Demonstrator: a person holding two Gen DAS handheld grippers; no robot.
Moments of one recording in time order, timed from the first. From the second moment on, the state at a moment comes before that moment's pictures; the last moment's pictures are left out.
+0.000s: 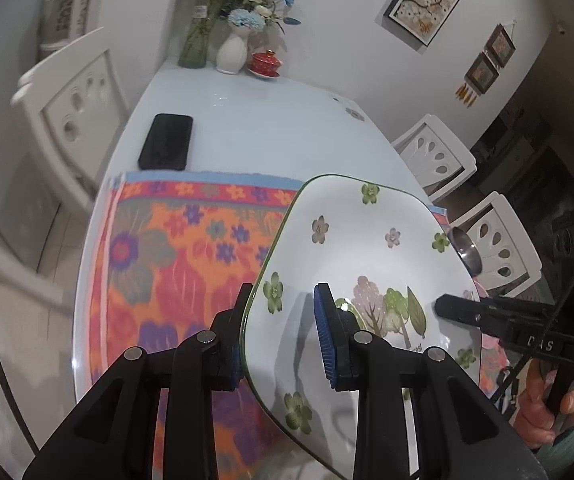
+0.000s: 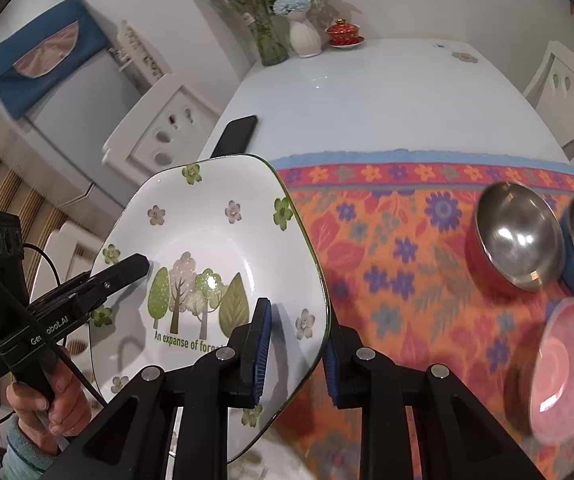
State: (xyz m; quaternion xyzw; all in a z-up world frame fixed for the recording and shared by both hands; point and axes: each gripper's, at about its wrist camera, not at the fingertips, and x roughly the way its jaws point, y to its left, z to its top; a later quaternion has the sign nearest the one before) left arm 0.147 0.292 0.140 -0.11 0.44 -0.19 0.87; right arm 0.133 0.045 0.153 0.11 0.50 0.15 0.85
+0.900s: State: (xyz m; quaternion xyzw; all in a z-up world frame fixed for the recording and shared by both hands) left arm -0.031 0.289 0.067 -0.16 0.50 -0.12 0.84; right arm -0.029 0.047 0.069 0.08 0.59 0.18 0.79
